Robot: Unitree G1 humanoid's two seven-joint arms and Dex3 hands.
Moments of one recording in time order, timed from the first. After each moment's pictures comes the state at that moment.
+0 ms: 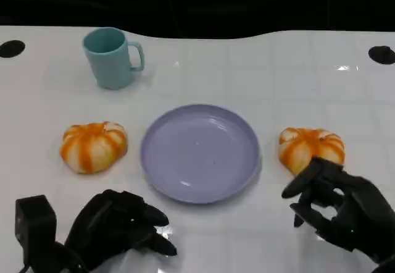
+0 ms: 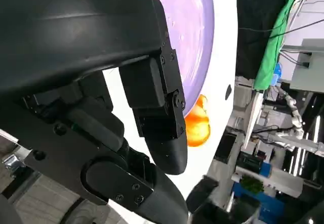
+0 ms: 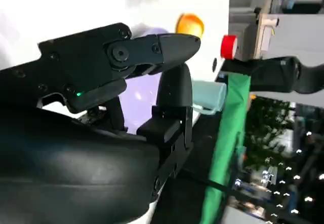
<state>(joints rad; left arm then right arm) -0.22 0.02 0.11 0.81 -0.30 -0.35 -0.81 0.05 -0.11 0.03 0.13 0.06 -0.43 0.39</state>
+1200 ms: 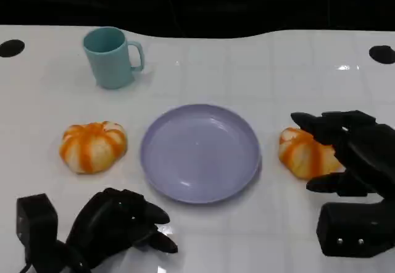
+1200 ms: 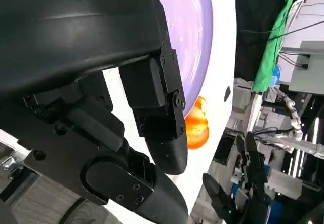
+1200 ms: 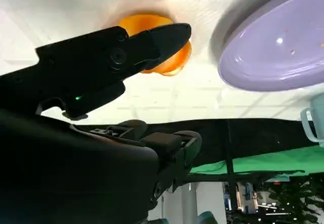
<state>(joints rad) -0.23 0.02 0.11 0.82 -0.30 -0.36 -0.80 -0.24 -0.40 0.20 0.21 -0.81 -0.26 -0.03</state>
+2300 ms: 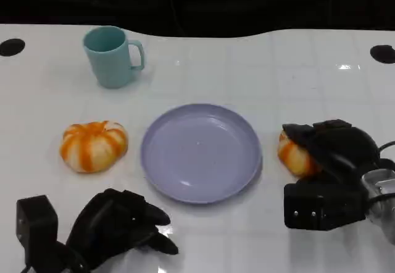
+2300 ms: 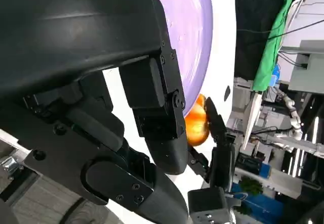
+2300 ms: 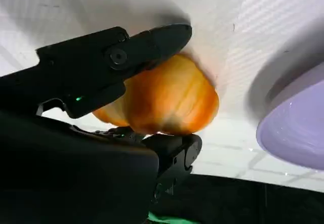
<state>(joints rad) -0.21 0.02 0.10 0.80 -0.30 -0.36 -0.80 -0.59 -0.29 0.49 0.88 -0.84 -0.19 -0.25</state>
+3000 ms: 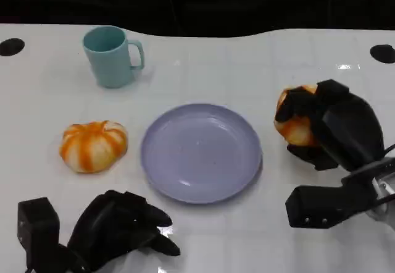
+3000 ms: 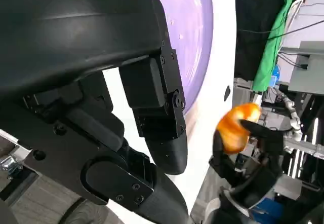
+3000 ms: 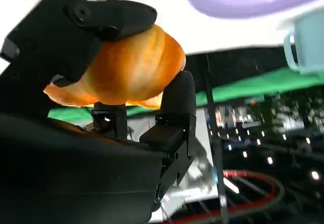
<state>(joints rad) -0.19 0.01 0.10 0.76 -0.30 -0.35 -0.78 -0.62 -0.32 0.49 0.88 -0.83 -0.49 -0.79</state>
